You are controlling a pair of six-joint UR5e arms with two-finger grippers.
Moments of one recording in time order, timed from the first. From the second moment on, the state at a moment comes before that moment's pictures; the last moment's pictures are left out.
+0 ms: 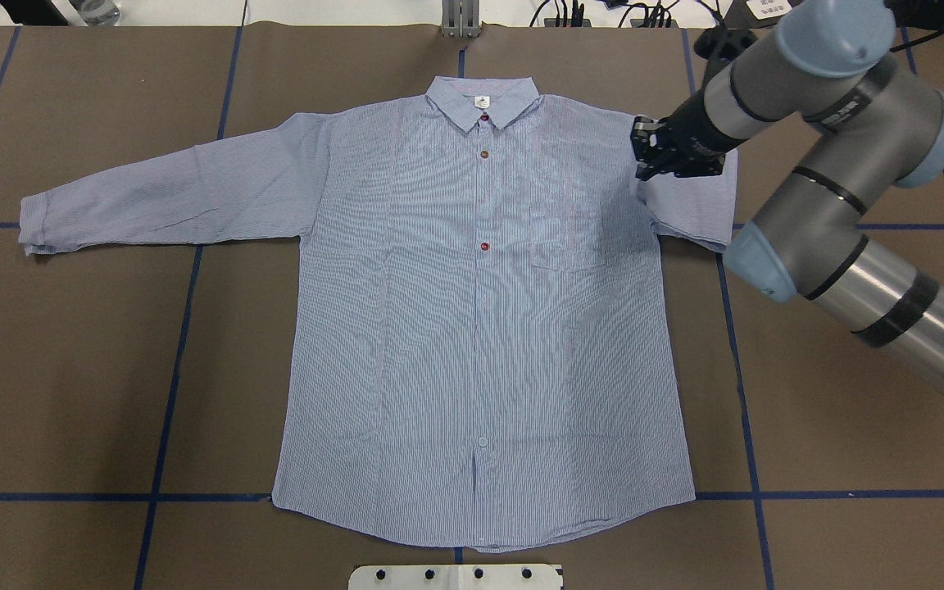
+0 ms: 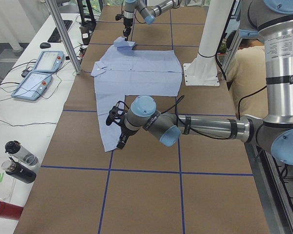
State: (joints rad) left arm -1.48 -1.41 -1.79 -2.18 -2.34 -0.28; right arm 0.86 -1.01 1.57 -1.21 2.08 1.32
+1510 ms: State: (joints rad) left arm -1.48 -1.40 -1.81 -2.19 -2.33 -0.28; right arm 0.62 -0.56 1.23 -1.23 1.78 1.44
